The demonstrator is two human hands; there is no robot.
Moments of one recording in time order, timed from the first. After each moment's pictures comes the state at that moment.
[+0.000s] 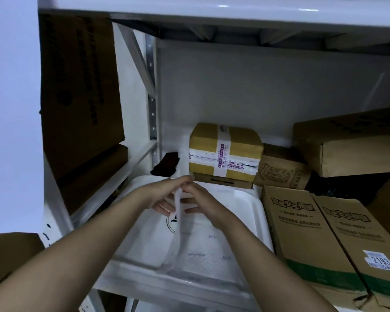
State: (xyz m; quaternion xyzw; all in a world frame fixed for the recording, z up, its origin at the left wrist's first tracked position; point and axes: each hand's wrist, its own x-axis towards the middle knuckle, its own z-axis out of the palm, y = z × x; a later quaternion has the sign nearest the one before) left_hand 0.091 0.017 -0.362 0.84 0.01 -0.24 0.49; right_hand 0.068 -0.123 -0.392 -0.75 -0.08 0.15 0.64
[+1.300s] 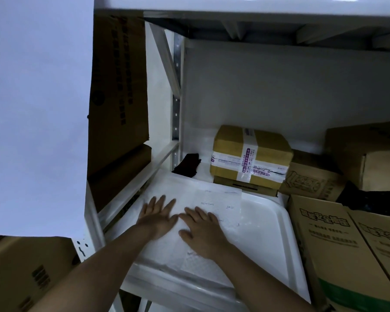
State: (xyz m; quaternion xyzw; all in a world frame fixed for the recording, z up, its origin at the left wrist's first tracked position) left_hand 0.111 0.089 -0.484 0.99 -0.05 -0.12 0.06; right_hand 0.077 -0.085 -0.481 -0.96 -0.25 0.00 0.10
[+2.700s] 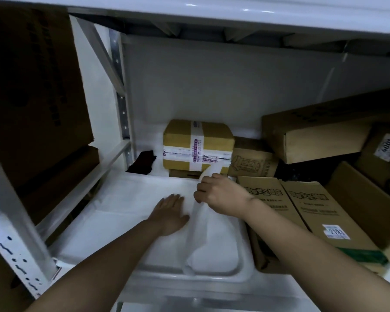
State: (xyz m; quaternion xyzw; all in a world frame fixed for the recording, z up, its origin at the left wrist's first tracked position) left_hand 0.099 -0.041 -0.468 0.97 -0.21 -0.09 0.09; right_hand 0.044 -0.220 -0.368 -0.89 -0.37 -0.18 -0.22
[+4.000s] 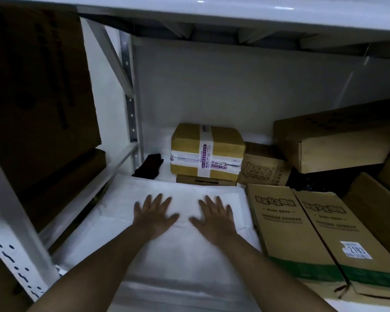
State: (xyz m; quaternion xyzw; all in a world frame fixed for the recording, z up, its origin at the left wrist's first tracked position) left_hand 0.128 0.003 -0.483 0.99 -0.11 -0.07 0.04; right_hand 0.085 -0.195 -0.481 -0.99 -0.01 0.05 0.09
